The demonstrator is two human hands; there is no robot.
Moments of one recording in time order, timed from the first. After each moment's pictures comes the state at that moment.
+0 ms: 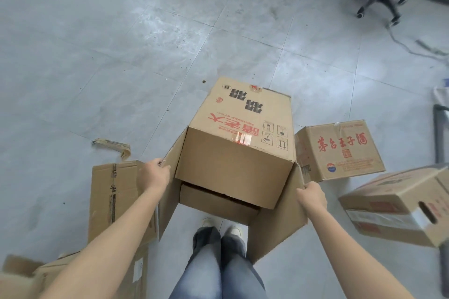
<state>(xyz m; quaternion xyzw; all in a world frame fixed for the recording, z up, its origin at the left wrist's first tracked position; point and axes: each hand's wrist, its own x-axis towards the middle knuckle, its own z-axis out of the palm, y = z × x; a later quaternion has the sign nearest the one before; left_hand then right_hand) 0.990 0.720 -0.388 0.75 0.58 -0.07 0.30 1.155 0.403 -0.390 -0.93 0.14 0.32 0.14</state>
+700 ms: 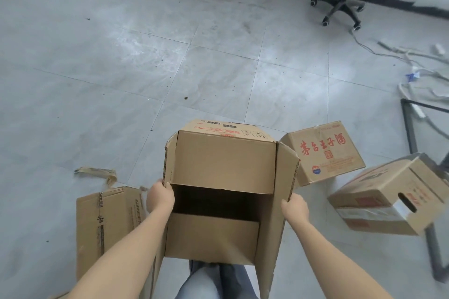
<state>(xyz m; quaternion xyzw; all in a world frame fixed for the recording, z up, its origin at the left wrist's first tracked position) 1.032 0.689 -0.380 0.75 0.57 -0.09 0.34 1.142 0.411 -0.371 -0.91 0.15 0.32 0.23</state>
